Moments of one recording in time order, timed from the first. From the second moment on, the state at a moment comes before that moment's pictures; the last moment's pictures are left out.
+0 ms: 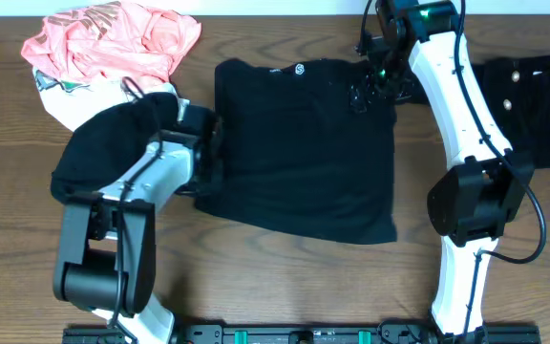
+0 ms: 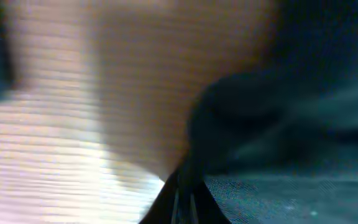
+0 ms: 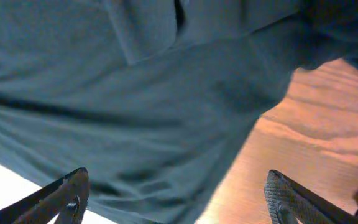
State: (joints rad) left arm -0.17 1.80 1.03 -0.68 -0.05 -0.22; right arm 0.22 2.22 2.22 -1.46 -0.11 -0.03
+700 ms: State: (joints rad) left arm -0.04 1.81 1.18 -0.79 -0.06 -0.22; right arm 0.07 2.35 2.22 -1.20 -0.06 -0.01
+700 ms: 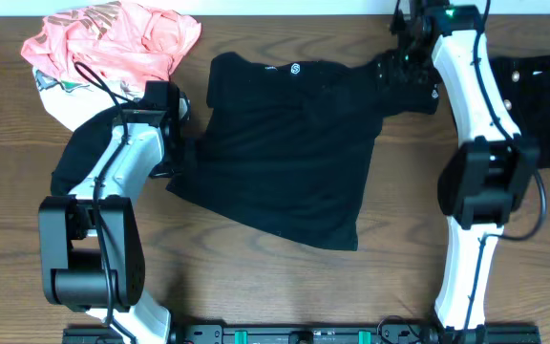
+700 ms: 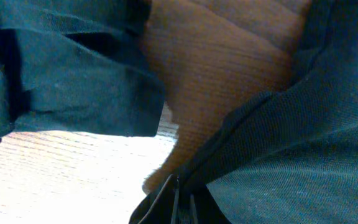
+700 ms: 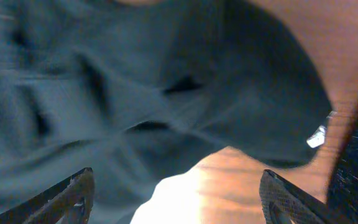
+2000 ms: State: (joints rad) left arm -0.04 1.81 1.18 -0.73 -0.06 -0.22; right arm -0.06 2.53 2.21 -1.26 -0.08 0.05
